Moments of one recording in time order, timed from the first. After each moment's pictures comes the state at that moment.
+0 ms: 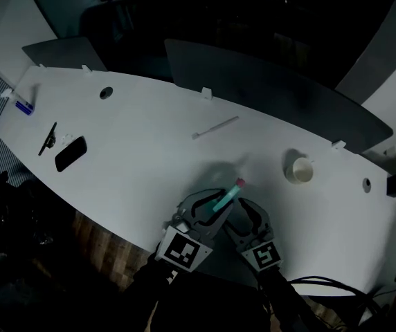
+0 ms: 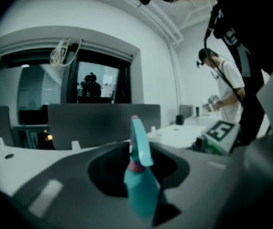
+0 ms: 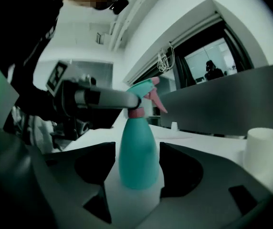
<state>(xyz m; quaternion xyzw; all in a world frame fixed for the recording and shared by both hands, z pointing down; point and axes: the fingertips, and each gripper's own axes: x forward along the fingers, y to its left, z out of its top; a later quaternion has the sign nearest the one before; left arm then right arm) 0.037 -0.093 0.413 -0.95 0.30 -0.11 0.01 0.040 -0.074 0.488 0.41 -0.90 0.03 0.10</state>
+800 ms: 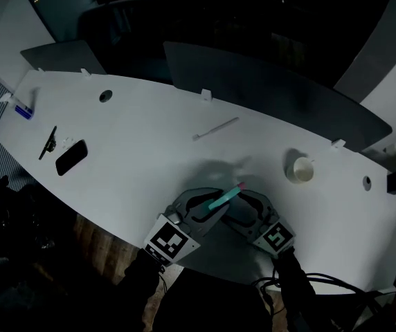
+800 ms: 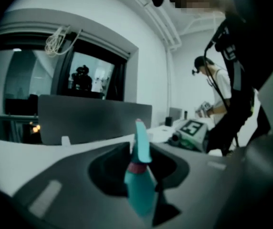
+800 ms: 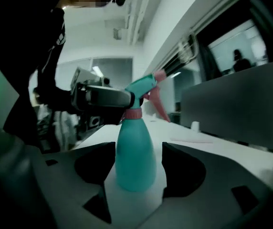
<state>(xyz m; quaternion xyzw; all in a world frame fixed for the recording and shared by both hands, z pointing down) 0.028 -0.093 0.414 -0.97 0.22 -0.11 -0.03 0.027 -0.083 0.485 0.26 -0.96 0.03 0.12</state>
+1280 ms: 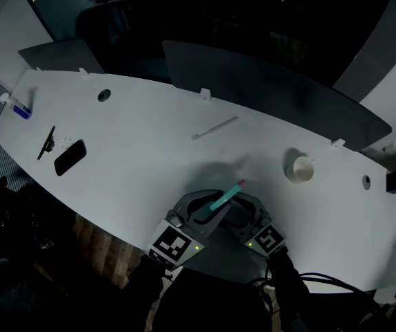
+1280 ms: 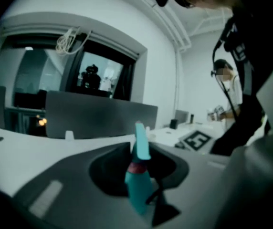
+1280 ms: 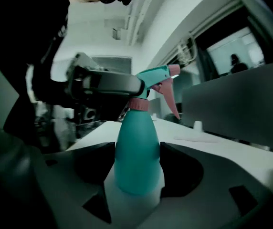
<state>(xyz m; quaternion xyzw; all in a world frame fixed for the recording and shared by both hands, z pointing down) 0.028 -0.094 0.412 -0.96 0.26 -0.08 -0.08 0.010 -0.082 0.498 0.28 -0.95 0.05 0.10</state>
